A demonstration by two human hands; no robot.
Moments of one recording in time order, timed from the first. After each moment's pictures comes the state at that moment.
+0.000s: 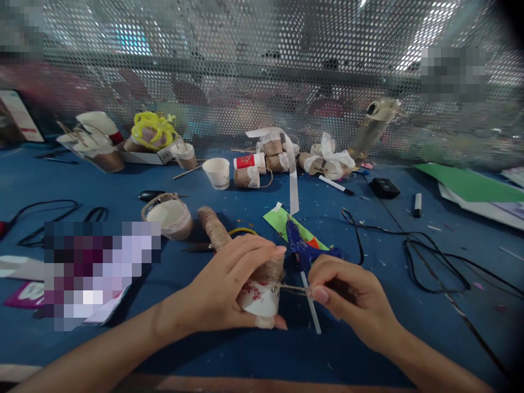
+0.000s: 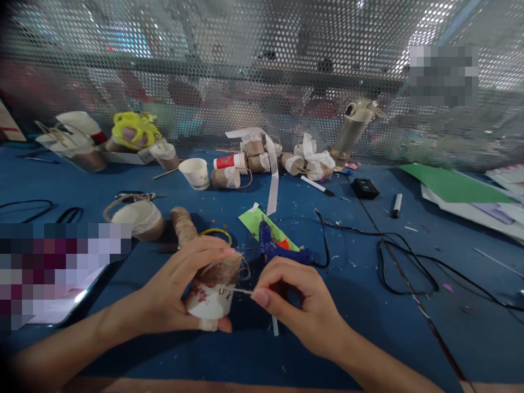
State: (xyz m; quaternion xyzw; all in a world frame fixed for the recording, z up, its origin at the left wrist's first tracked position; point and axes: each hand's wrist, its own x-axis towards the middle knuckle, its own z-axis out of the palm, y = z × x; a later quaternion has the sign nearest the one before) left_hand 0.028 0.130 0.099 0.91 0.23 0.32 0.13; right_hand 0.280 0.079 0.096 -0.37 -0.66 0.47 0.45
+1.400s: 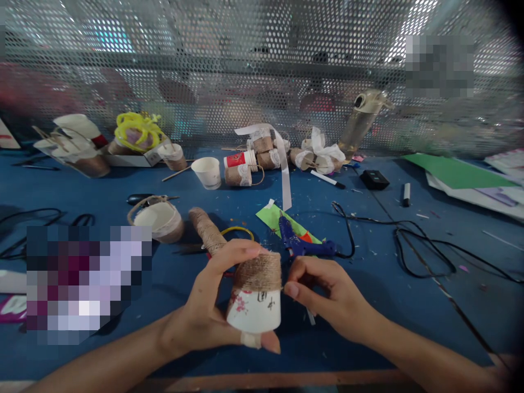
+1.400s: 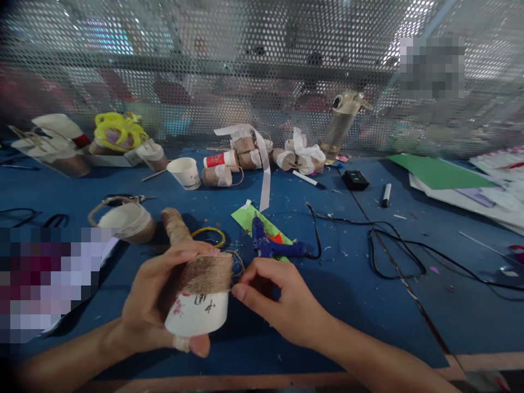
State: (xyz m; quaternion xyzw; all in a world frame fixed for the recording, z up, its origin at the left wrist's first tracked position) left_hand 0.034 0.115 0.080 0.79 0.23 0.49 0.29; right_hand 0.265 0.081 0.094 -0.42 -0.64 0.52 0.38
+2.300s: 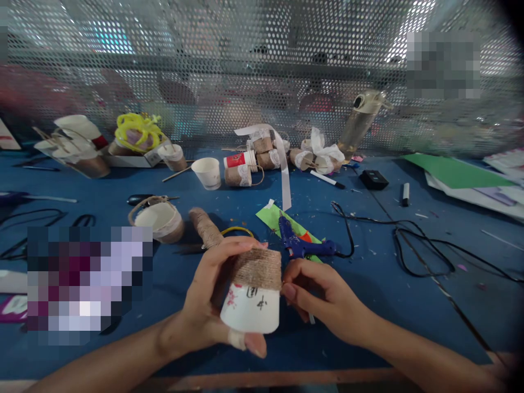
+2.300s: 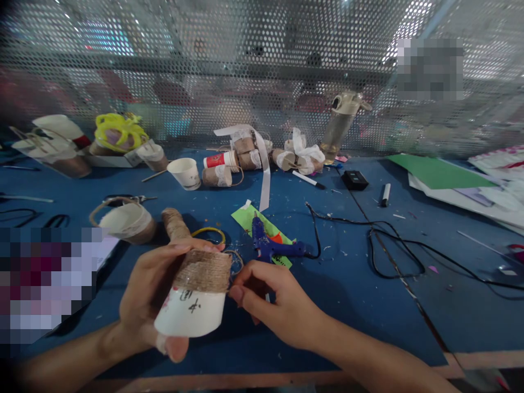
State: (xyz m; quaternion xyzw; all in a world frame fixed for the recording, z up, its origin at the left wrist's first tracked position) left_hand 0.040 0.112 0.078 0.74 0.22 0.53 0.35; right_hand 0.260 0.077 0.092 -0.39 -0.58 0.61 0.37
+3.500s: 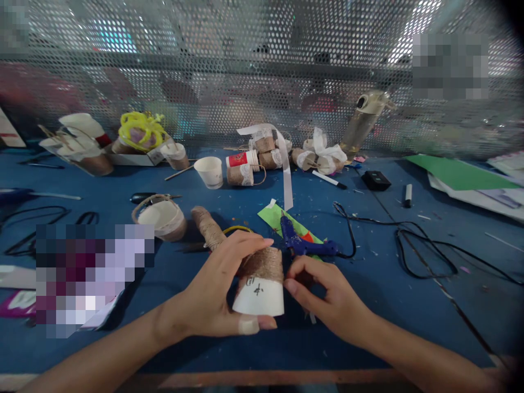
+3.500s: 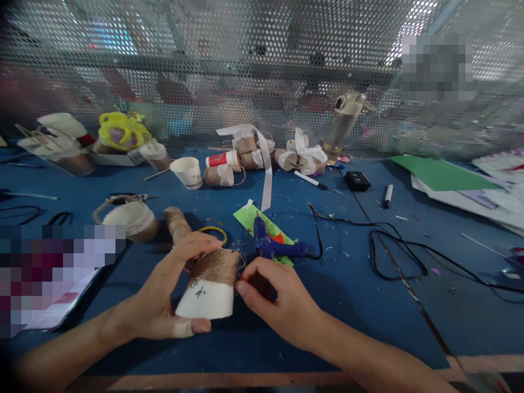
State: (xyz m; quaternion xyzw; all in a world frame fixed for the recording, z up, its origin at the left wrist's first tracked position) left_hand 0.027 0.127 0.099 0.88 0.25 0.34 0.22; right_hand 0.260 0.078 0.088 -0.43 -0.67 0.48 0.37
